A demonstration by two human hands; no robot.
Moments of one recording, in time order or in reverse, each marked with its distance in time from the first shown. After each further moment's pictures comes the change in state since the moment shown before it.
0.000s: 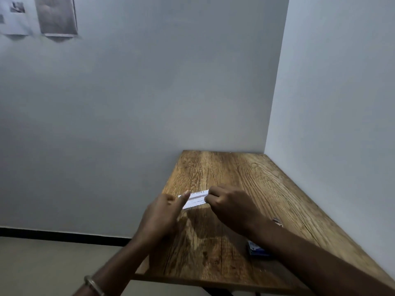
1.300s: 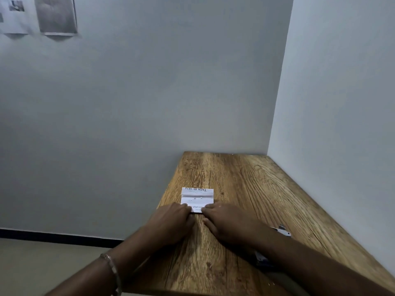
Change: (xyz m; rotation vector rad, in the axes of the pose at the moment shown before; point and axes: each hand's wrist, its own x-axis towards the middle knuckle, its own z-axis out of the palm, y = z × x) left_hand 0.047 -0.021 0.020 0.898 -0.154 0.552; right_hand 0.001 -0.003 0.041 0.239 -0.330 0.061
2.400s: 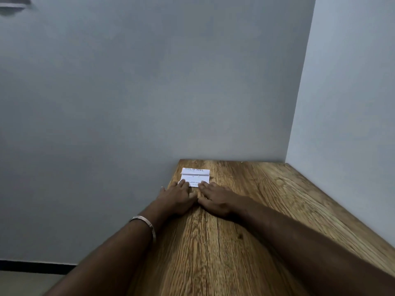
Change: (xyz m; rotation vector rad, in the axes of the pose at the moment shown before) left_hand 0.255 -0.111 0.078 -0.140 -0.150 -0.185; right_hand 0.199 0.162 0.099 0.234 -0.322 0.331
